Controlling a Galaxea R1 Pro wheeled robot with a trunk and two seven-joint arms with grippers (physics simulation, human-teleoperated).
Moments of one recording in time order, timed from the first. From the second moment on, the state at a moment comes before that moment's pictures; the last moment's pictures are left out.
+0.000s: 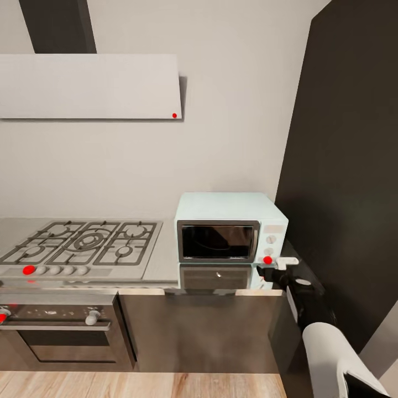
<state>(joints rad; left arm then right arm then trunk) -0.23 -0.09 -0.57 0.00 0.96 -0.03 0.06 -0.75 0.03 -0.50 -0.67 0.45 0.18 0.31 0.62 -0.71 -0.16</state>
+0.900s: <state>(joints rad) -0.23 -0.09 -0.57 0.00 0.96 -0.03 0.06 -0.76 -0.03 -0.51 -0.60 0.45 0.09 0.30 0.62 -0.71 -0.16</state>
